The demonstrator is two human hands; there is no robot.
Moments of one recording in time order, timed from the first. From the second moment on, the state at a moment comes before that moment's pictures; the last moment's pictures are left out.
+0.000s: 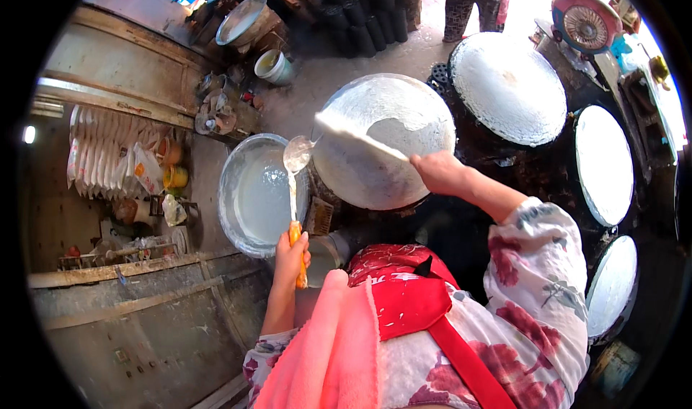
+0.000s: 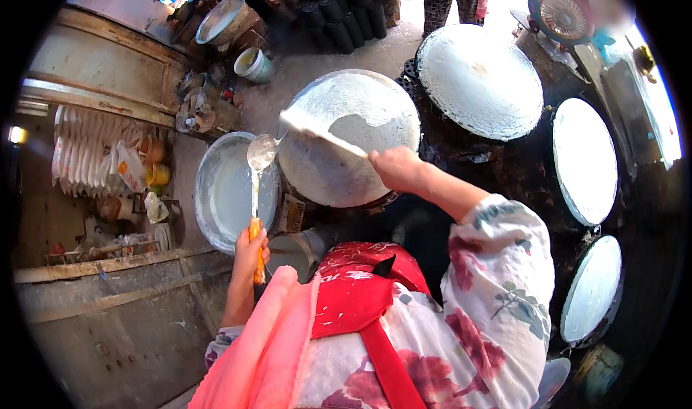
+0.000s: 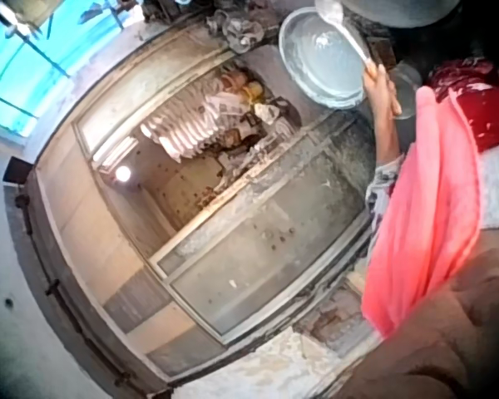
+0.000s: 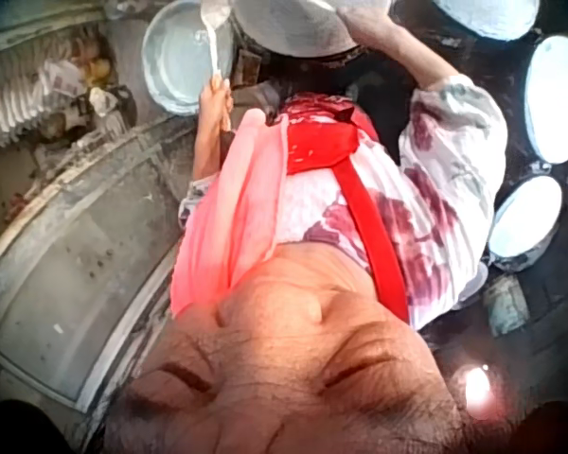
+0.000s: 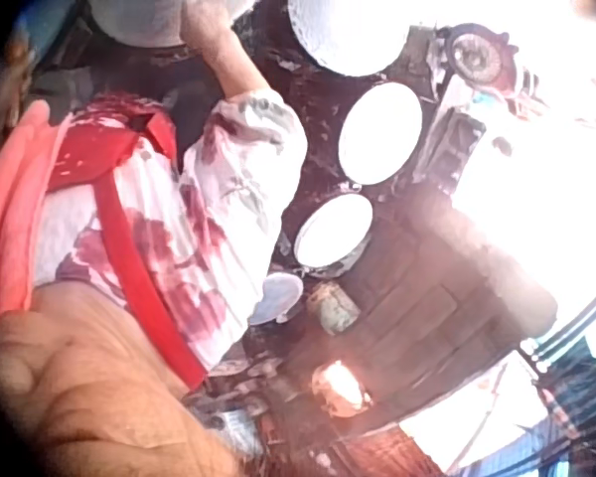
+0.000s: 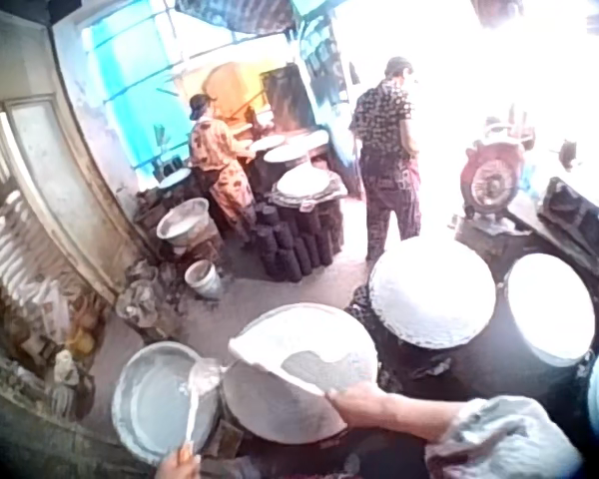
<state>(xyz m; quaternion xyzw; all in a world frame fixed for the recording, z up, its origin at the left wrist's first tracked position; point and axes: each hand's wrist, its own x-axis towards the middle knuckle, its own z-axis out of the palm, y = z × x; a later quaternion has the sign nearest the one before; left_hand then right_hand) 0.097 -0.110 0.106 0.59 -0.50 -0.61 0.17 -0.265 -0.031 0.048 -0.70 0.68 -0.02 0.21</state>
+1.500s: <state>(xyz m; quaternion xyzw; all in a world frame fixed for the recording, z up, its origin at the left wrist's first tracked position) 0.160 -0.070 0.085 0.42 -0.79 -0.38 0.24 -0.125 0.173 0.044 -0.38 0.84 -0.22 0.32</state>
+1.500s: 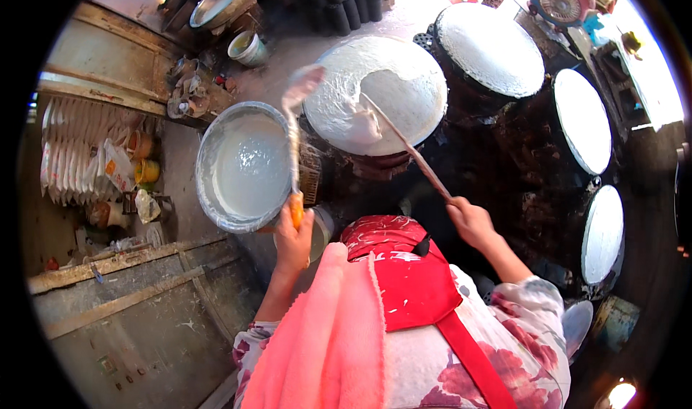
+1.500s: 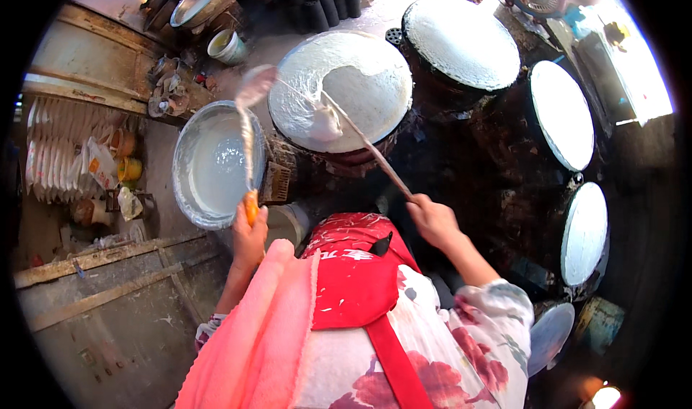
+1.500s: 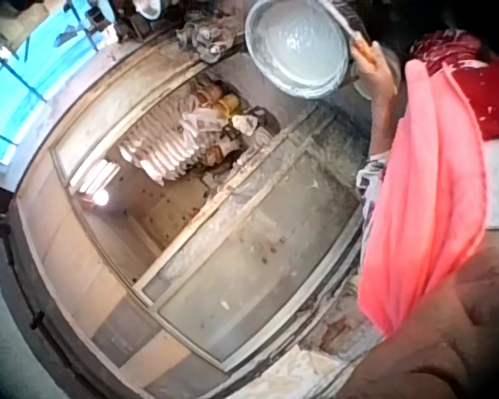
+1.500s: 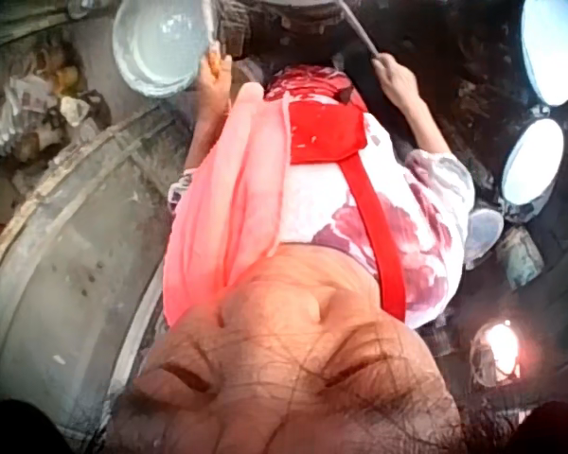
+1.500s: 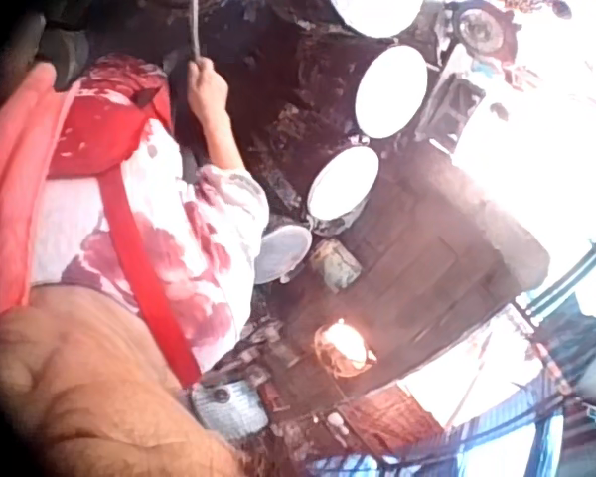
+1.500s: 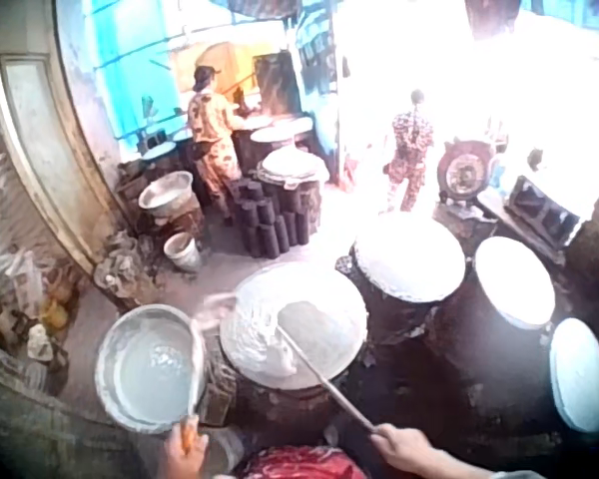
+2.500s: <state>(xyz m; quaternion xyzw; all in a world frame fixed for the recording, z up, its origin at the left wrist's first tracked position) 0.122 -0.091 0.102 0.40 -0.54 -0.73 0.16 -0.139 0.155 -0.017 -0.28 0.85 -0.36 0.26</state>
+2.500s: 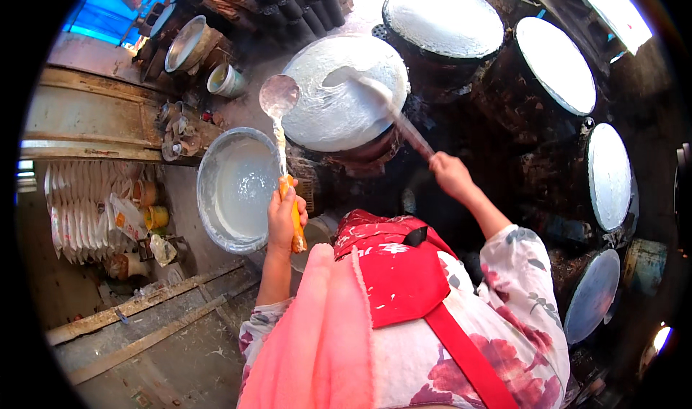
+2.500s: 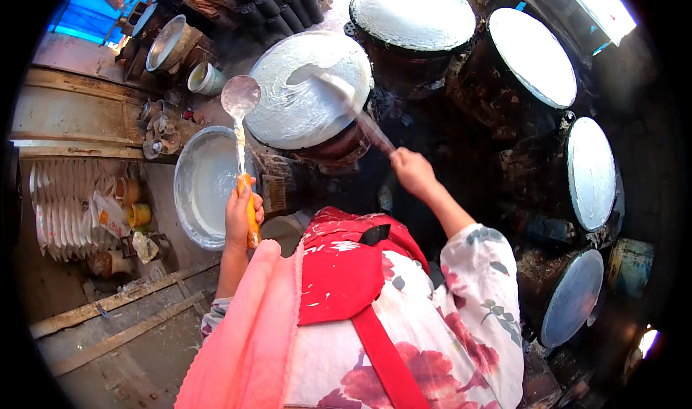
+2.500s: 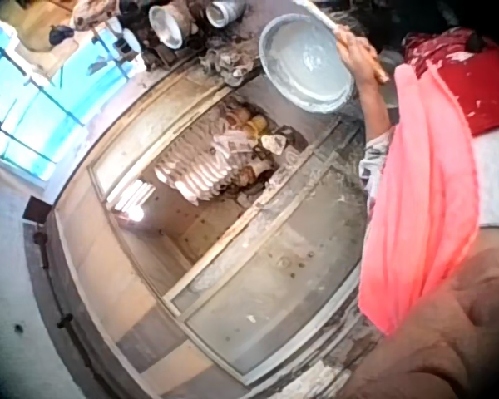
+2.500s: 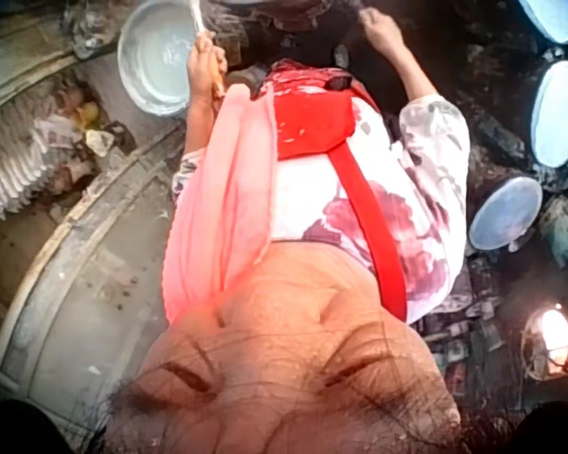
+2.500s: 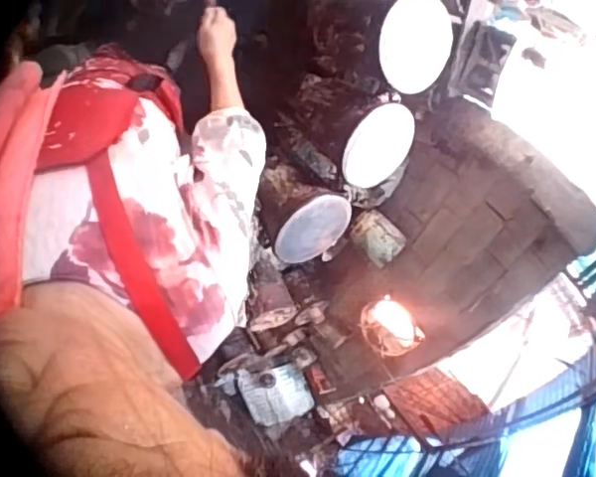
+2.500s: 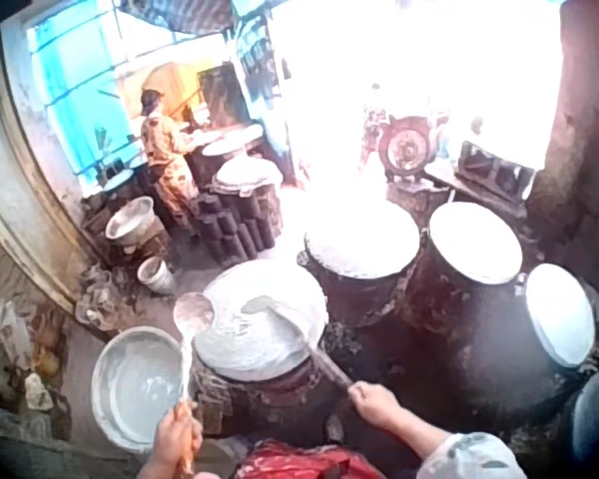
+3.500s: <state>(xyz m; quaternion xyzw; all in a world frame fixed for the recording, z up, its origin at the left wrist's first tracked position) 0.088 -0.057 0.116 0.49 -0.46 -0.72 0.14 -0.302 -0.016 -0.005 -0.46 0.86 -0.17 0.15</state>
